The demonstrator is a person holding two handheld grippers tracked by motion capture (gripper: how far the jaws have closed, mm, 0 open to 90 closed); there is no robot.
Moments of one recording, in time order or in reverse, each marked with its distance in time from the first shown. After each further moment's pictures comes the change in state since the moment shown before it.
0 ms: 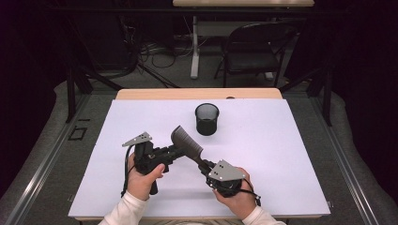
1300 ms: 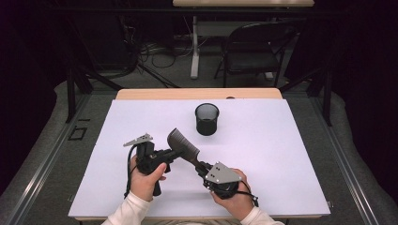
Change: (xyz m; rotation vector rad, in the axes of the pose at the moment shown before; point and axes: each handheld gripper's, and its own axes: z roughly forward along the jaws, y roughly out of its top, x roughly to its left) left arm 0.003 -0.005 0.005 -0.012 -0.018 -0.081; right arm 0.007 0.000 0.004 -0.004 0.016 -0.022
